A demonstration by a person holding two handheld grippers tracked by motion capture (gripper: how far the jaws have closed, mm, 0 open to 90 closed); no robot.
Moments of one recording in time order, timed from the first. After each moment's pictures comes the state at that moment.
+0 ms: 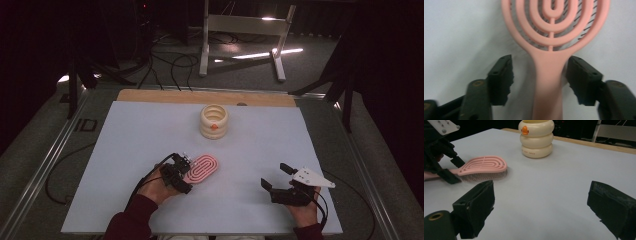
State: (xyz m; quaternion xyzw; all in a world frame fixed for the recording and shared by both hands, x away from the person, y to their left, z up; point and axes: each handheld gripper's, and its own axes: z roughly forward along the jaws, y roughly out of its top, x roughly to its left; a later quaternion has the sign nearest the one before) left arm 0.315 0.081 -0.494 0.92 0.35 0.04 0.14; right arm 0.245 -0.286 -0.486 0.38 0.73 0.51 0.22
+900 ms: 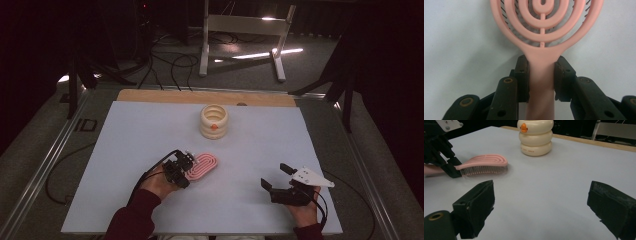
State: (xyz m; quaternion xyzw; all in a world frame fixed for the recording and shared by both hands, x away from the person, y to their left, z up) left arm 0.325 0.075 -0.488 0.93 0.34 0.02 0.11; right arm 0.246 -0.286 -0.487 0.39 0.74 0.51 0.22
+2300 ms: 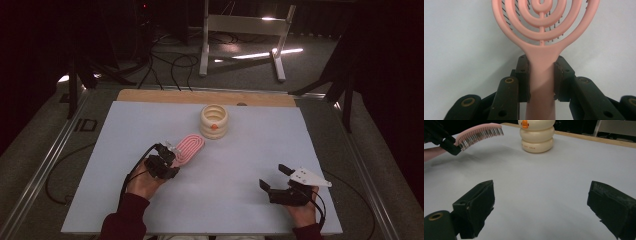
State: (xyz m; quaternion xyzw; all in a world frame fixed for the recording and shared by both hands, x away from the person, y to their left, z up) left arm 0.322 0.122 -0.470 0.88 0.41 0.11 0.22; right arm 0.247 -0.282 -0.490 0.39 0.74 0.50 0.22
